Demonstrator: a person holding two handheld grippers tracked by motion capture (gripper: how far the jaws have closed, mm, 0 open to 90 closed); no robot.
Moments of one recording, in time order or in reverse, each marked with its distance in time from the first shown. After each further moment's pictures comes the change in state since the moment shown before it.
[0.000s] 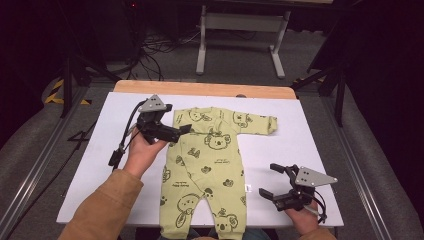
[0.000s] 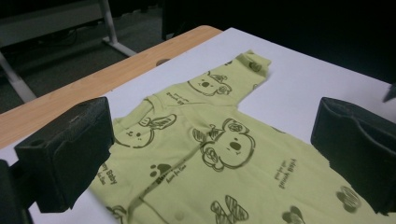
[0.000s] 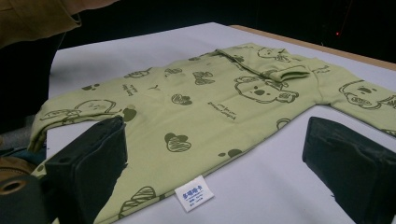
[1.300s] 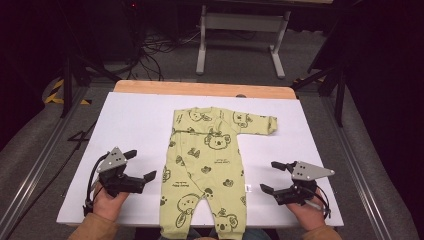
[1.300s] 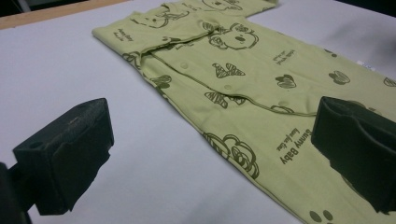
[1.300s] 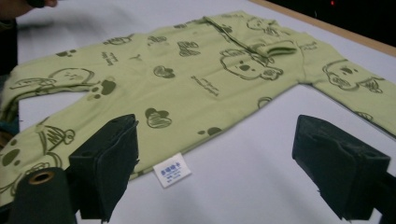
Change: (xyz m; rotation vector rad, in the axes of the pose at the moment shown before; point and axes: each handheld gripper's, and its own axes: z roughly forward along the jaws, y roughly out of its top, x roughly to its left) left arm -0.021 -0.134 -0.075 0.018 0.099 -0.080; right arm -0.007 0.018 0.000 0.167 -0.051 -0.051
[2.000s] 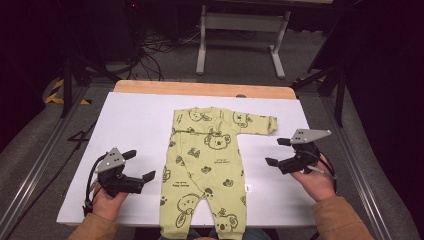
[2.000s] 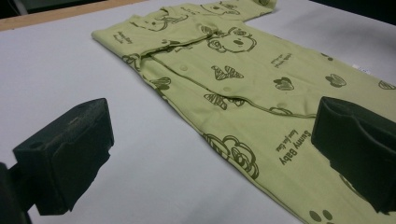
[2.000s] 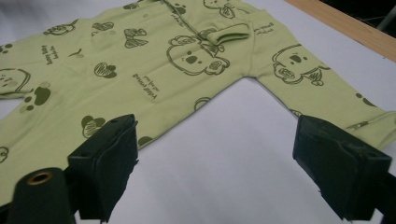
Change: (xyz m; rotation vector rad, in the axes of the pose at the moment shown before) left arm 0.003 -0.002 0.000 -0.014 -0.018 0.001; right arm -0.062 0.057 0.008 0.202 -0.039 0.032
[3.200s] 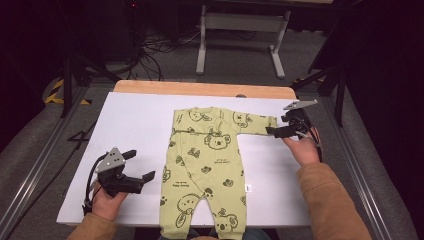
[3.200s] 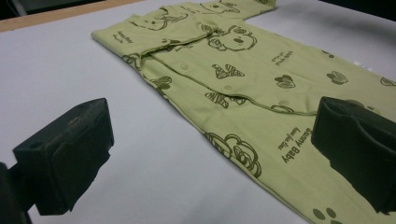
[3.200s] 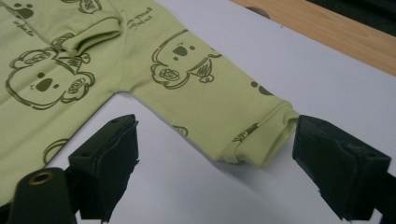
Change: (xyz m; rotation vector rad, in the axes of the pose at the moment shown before) left arm 0.001 -0.001 0.001 0.004 -0.003 0.005; right arm -0.089 0.022 0.052 0.117 -0.217 0.202
